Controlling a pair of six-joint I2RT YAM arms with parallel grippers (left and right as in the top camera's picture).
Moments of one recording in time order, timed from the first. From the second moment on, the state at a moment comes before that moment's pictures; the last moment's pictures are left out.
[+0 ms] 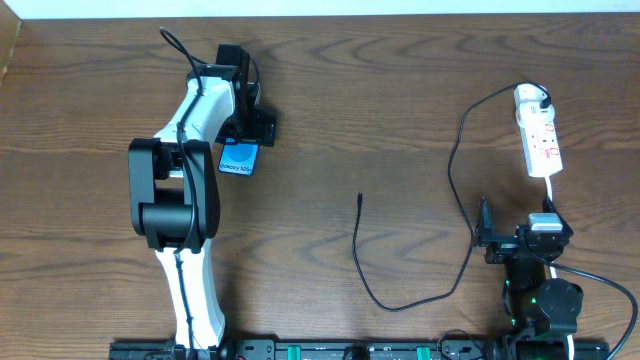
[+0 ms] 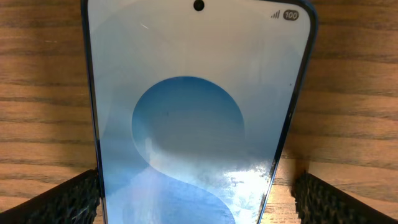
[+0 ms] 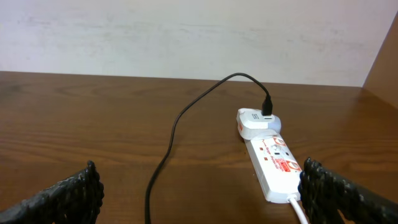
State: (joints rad) left arm -0.07 2.23 1.69 -0.93 -0.01 0.02; right arm -0.01 0.01 0.01 -0.07 0.00 -0.04
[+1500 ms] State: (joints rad) left arm -0.07 2.23 1.69 -0.95 -0.01 0.10; right arm -0.01 0.01 0.01 -0.07 0.00 -0.04
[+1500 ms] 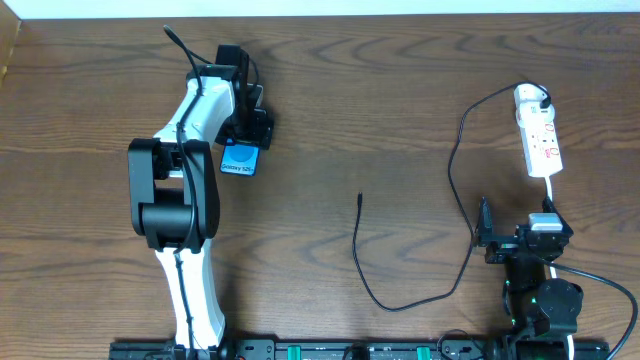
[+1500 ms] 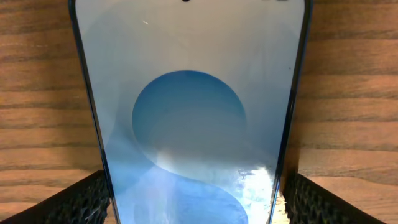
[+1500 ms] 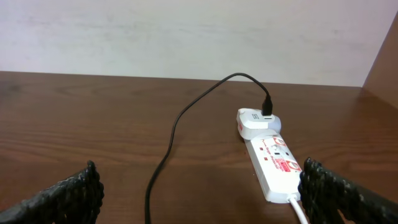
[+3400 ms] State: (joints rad) left arm -0.07 2.23 1.69 -0.97 -0.02 0.10; right arm -0.01 0.01 0.01 -0.07 0.00 -0.04
